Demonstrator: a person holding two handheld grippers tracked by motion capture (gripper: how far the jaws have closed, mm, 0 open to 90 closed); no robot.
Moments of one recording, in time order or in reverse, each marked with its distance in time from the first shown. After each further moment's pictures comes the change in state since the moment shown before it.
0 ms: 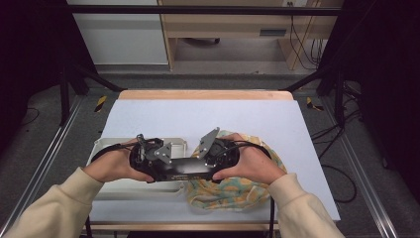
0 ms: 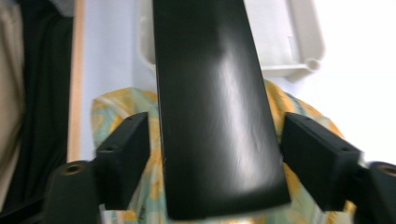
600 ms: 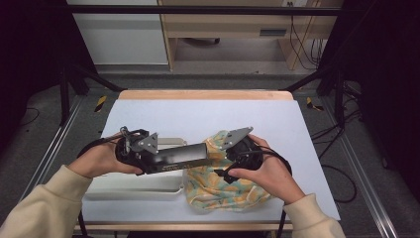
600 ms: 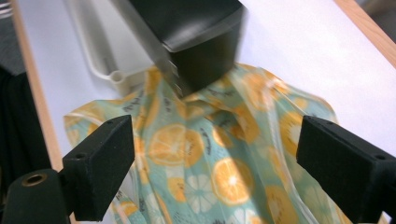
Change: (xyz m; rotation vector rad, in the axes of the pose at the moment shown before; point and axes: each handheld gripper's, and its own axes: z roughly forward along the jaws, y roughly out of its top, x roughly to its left) left arm 0.012 -0.027 -0.023 -0.035 0.045 -0.060; right arm 0.011 -0.038 -0.037 -0.105 -0.209 0.314
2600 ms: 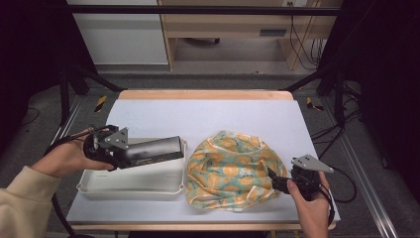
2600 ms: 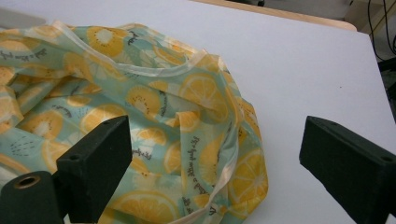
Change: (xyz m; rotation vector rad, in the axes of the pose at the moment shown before) left arm 0.010 -0.062 -0.031 0.019 0.072 -0.045; right arm -0.010 -0.160 -0.040 -0.236 -0.483 0.562
